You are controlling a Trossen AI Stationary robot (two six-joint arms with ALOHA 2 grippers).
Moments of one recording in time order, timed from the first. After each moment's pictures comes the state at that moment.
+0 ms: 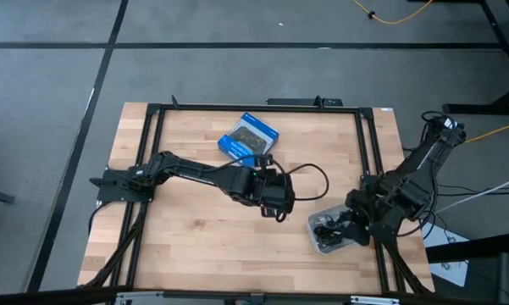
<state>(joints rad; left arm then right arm) -0.24 2.19 2.31 -1.23 -0.62 -0.20 0.91 1.06 0.93 -1.08 0.39 1.28</state>
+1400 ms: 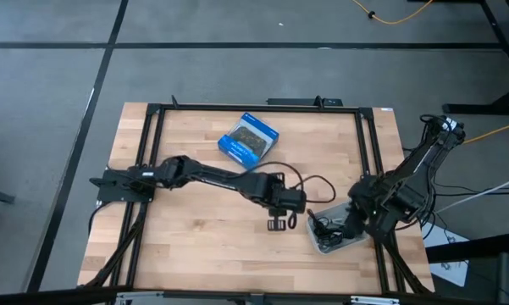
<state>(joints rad) -0.19 2.36 2.31 -1.11 -0.21 -0.18 0.92 1.06 0.84 -1.22 0.43 1.57</state>
